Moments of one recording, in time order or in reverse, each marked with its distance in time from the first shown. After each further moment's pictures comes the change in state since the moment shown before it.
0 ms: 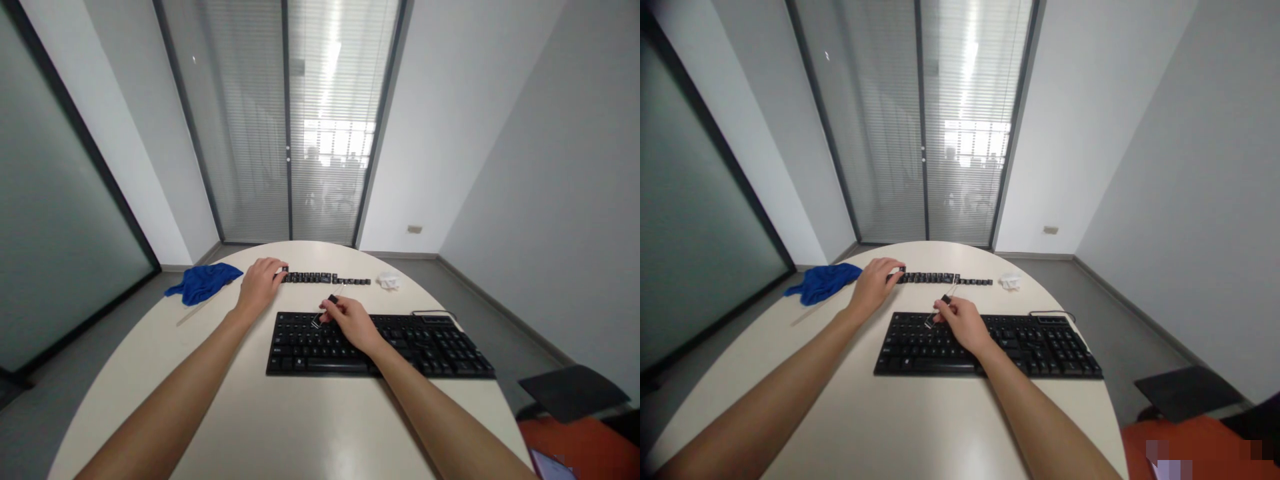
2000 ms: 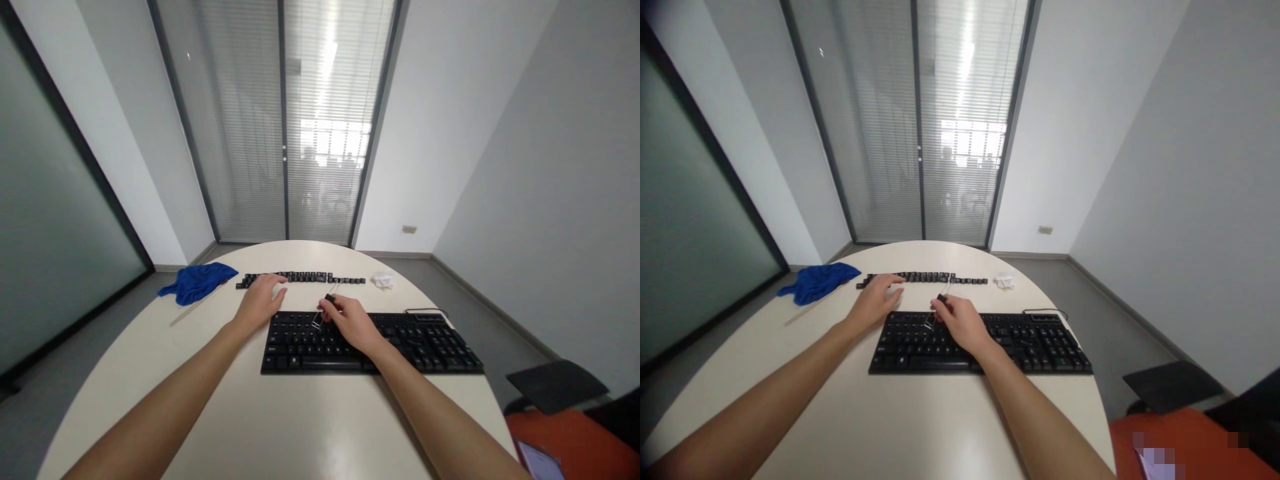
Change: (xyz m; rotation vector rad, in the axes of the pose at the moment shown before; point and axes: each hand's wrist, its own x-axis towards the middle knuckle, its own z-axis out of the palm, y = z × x) left_hand -0.029 0.007 0.020 -0.177 -0.096 -0.032; right_hand -0.005 -0.010 -0.010 -0.210 -0.009 -0.100
